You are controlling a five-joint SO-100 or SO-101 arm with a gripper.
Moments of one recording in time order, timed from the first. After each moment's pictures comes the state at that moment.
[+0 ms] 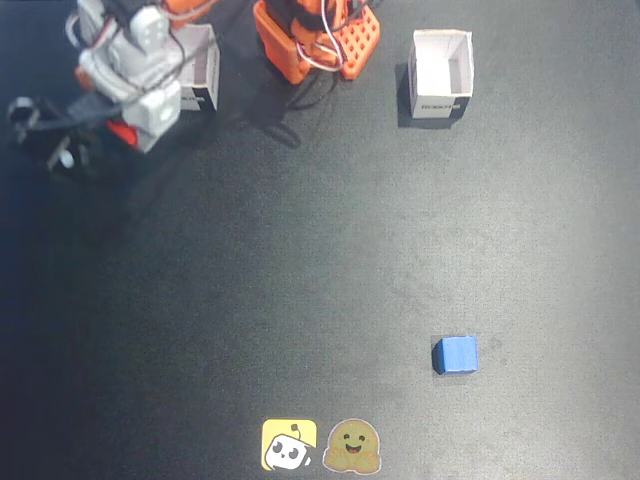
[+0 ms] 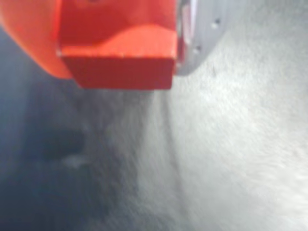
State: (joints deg) arm 47.6 117.7 118.9 75.0 80.3
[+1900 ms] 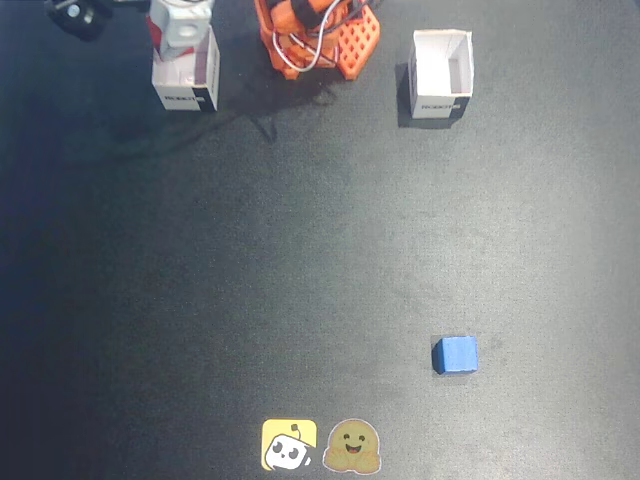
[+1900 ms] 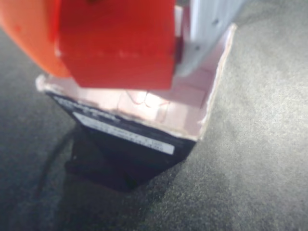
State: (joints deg) arm 72.1 152.3 147.9 76.6 86.4
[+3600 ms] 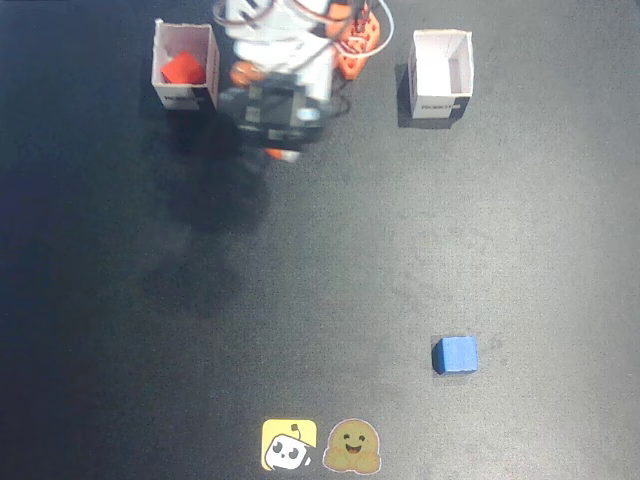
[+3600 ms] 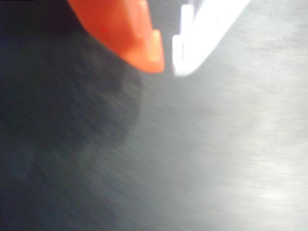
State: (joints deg) arm 3.7 161.5 143.3 75.1 80.4
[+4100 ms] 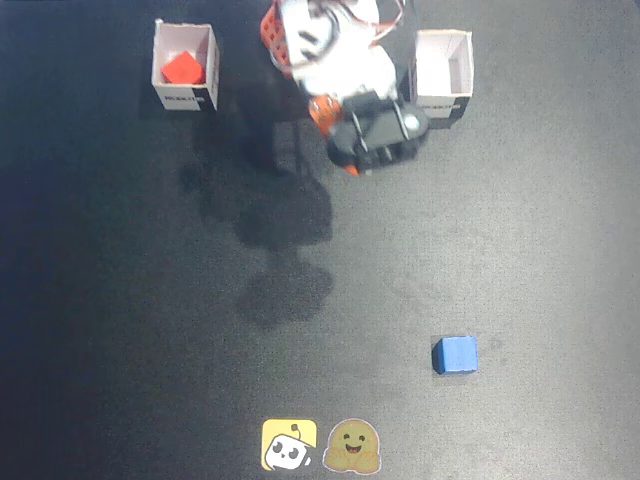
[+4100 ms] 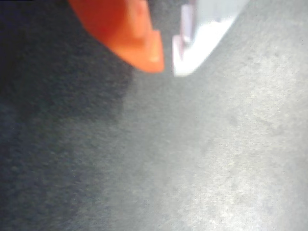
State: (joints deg) arm -14.2 153.9 143.9 70.1 82.6
